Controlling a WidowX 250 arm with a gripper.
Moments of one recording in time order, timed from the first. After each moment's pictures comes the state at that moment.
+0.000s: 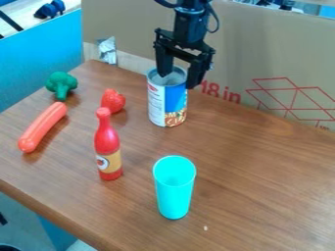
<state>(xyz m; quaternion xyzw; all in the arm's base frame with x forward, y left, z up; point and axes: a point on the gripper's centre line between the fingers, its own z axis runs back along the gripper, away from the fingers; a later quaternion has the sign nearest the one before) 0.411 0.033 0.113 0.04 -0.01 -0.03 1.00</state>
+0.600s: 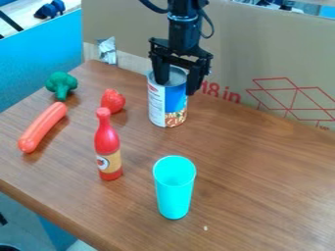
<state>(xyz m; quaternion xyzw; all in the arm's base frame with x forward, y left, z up) 0.401 -0.004 0.102 0.01 -0.01 -0.02 1.00</state>
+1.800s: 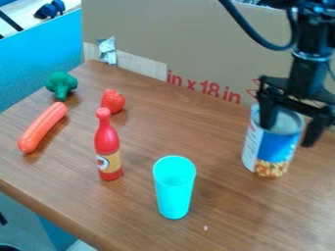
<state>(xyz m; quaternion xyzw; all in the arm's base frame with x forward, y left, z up) 0.355 -0.187 0.103 -0.03 -0.01 -0.12 0.99</state>
